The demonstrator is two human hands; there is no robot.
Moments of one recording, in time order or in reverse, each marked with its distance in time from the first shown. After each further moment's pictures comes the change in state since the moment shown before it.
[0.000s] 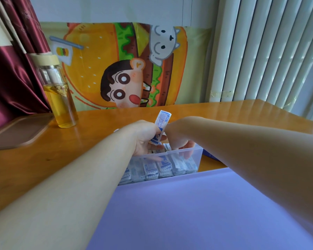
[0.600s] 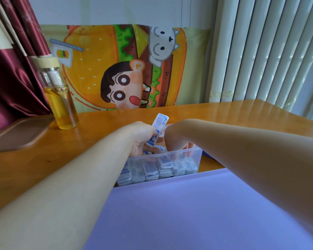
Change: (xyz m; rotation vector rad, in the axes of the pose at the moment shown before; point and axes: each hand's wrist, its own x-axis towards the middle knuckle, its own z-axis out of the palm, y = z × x) left_hand -0.001 -0.001 -0.004 0.063 0.056 0.057; right_hand 0.015 0.002 0.003 -0.067 -0.085 0.058
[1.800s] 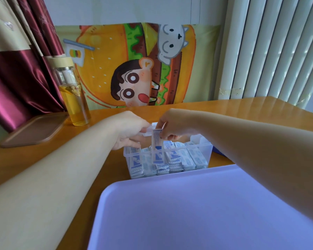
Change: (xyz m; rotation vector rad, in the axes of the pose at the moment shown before) left_hand -0.040 0.004 -0.046 0.217 0.075 0.141; right_hand -0.005 -0.010 -0.005 0.461 0.296 -0.317
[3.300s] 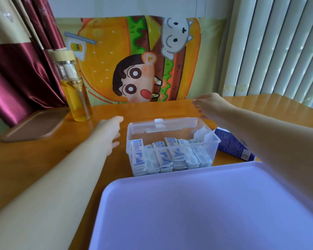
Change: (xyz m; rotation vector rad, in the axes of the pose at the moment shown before) left_hand 0.044 -0.054 -0.022 -0.391 0.435 -0.067; right_hand -0.002 0.051 -0.023 0.455 0.527 0.201
